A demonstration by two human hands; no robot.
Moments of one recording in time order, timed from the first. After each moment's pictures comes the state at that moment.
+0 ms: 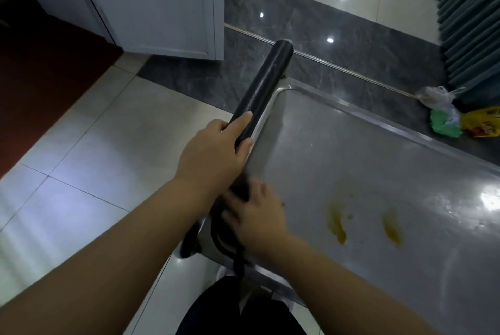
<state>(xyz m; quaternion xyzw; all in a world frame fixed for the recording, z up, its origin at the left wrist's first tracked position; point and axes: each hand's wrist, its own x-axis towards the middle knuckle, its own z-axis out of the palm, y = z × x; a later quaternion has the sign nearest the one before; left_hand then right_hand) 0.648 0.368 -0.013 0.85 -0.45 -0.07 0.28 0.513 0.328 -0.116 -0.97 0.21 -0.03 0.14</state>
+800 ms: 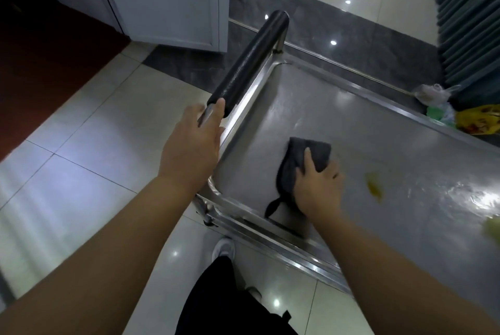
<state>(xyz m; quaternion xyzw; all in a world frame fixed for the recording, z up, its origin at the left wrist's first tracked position) 0.594 0.445 -0.038 0.87 -0.44 0.04 0.23 0.409 0.293 -0.112 -0.84 0.54 0.06 0.10</state>
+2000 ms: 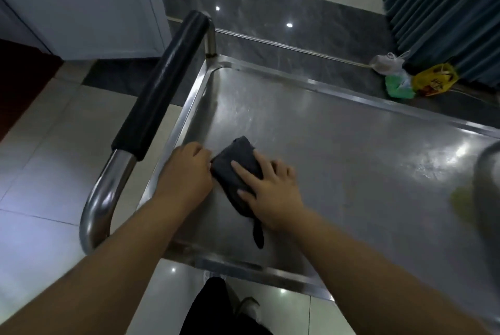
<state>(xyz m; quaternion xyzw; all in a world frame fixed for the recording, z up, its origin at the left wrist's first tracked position) 0.576 0.340 -0.091 0.84 -0.50 -0.13 0.16 0.406 0.251 -0.118 -0.95 0.31 0.01 0.10</state>
